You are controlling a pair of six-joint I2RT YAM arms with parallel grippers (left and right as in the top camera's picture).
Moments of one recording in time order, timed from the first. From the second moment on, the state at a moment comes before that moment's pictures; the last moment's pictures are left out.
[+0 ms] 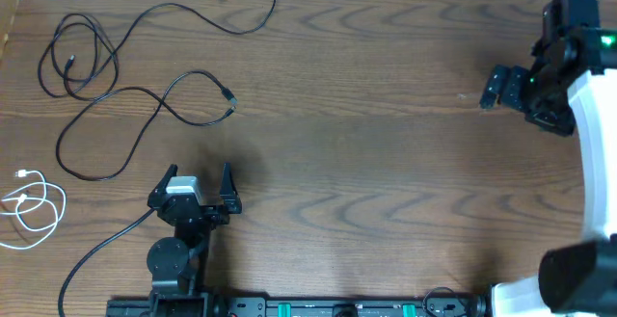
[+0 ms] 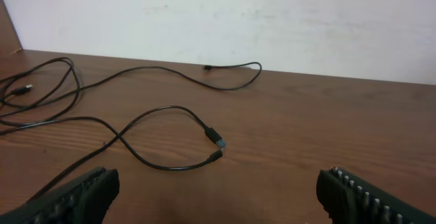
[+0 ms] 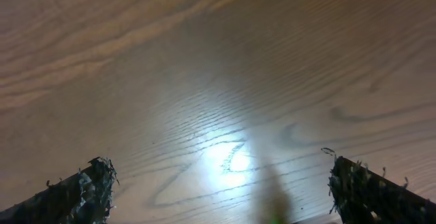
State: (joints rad) left arm 0.00 0.01 0.02 -0.11 0.02 -0.09; right arm -0.09 1.64 1.67 -1.39 0.02 0.36
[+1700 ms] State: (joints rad) left arm 0.00 0.01 0.02 -0.11 0.02 -0.09; right arm 0.08 0.34 0.34 -0.11 -0.08 0.15
